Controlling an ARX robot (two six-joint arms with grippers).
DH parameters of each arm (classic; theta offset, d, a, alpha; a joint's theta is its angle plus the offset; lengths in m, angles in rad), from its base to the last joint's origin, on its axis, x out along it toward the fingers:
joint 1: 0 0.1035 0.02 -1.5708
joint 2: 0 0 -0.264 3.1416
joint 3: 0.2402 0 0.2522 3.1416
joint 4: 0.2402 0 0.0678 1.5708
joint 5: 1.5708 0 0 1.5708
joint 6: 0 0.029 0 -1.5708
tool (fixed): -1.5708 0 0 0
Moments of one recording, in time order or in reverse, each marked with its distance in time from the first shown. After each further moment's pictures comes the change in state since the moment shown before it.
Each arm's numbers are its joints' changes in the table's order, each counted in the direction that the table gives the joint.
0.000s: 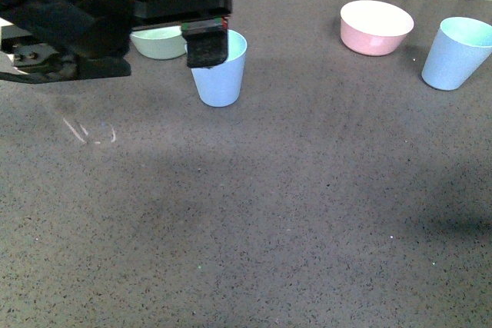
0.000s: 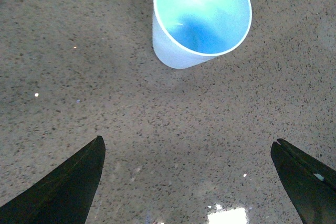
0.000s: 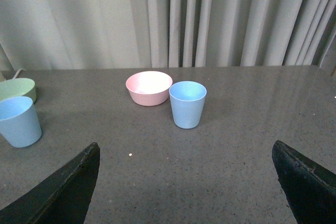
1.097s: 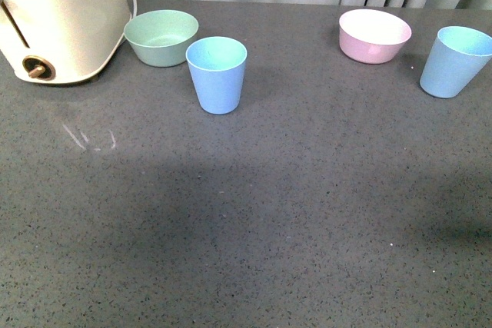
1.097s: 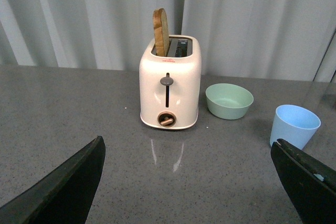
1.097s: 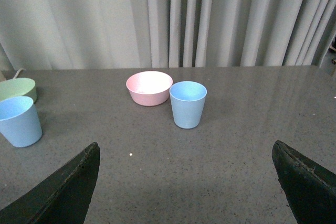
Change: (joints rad) left arm 0.421 -1.759 -1.028 -0.107 0.020 0.343; right arm 0.000 0.001 0.000 0.000 -0.001 0.000
